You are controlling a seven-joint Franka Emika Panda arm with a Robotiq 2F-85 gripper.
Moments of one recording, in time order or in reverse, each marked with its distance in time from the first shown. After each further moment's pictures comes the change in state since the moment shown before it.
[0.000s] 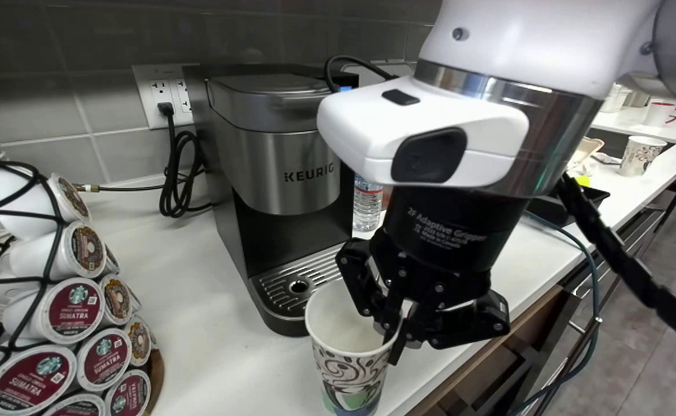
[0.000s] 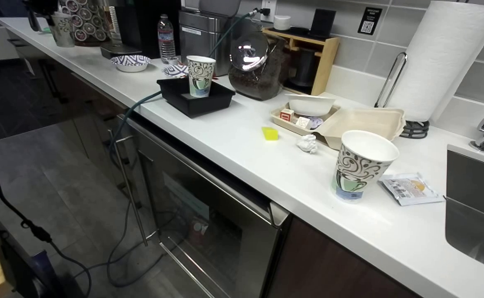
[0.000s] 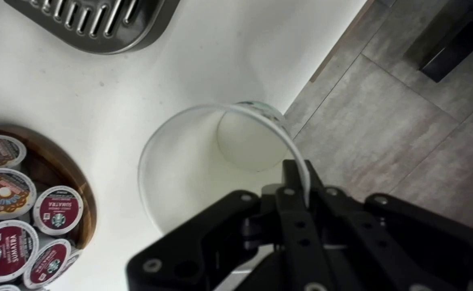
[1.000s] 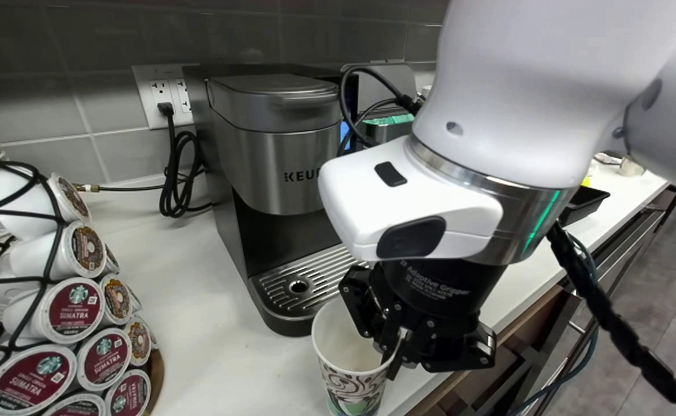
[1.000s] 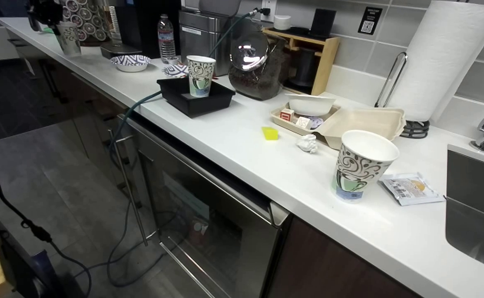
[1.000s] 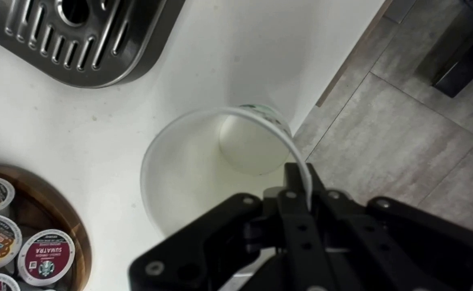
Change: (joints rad) arm 0.006 0.042 -0.003 -0.031 -0.126 0.053 0.140
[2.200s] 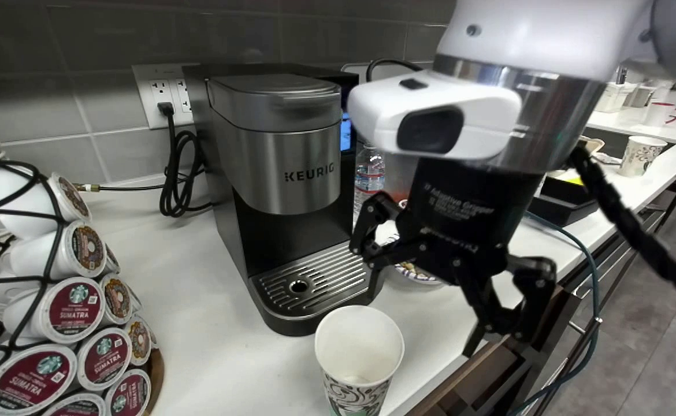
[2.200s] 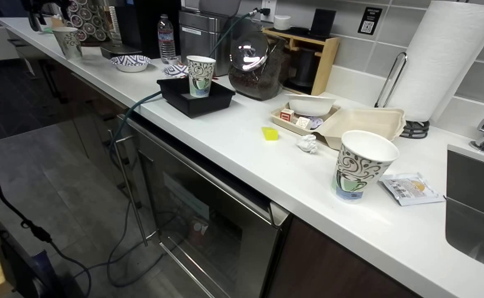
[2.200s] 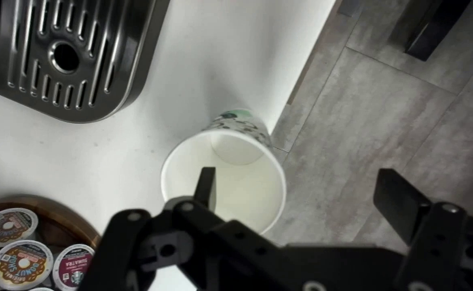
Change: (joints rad) arm -0.075 -0.083 0.031 -0.002 0.135 -0.109 0.000
